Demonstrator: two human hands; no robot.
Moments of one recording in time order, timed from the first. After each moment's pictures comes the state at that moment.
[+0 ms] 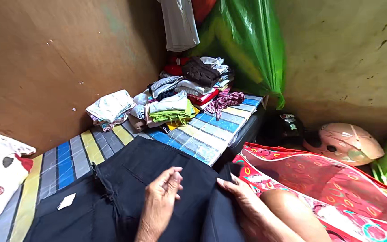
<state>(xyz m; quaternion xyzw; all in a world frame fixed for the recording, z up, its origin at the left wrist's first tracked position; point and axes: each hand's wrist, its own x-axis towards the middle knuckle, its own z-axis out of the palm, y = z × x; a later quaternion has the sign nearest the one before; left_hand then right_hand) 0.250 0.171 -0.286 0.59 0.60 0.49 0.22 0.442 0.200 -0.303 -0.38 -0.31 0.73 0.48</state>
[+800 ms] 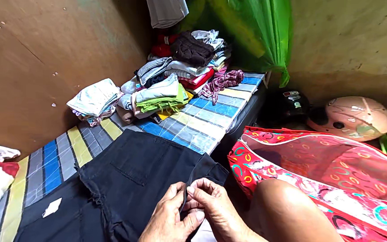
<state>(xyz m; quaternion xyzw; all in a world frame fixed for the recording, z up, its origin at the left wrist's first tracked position) 0.265 0.153 -0.296 0.68 0.59 0.29 0.32 0.400 0.190 -0.329 -0.34 -0.31 0.75 0.47</state>
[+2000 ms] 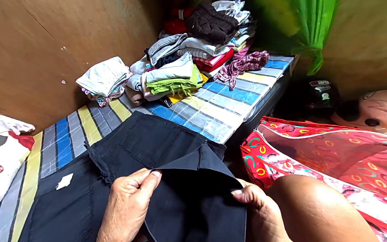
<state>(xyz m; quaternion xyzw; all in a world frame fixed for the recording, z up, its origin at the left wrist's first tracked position) 0.220 0.153 -0.287 0.53 0.67 0.50 0.16 0.424 0.172 -0.327 -0.29 -0.27 0.76 0.52</state>
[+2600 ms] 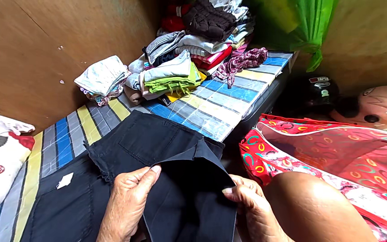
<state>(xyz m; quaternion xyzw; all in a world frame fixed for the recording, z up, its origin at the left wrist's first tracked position) 0.223 0.157 -0.288 0.49 0.65 0.53 0.22 0.422 0.176 -0.330 -0.26 -0.32 0.74 0.53</state>
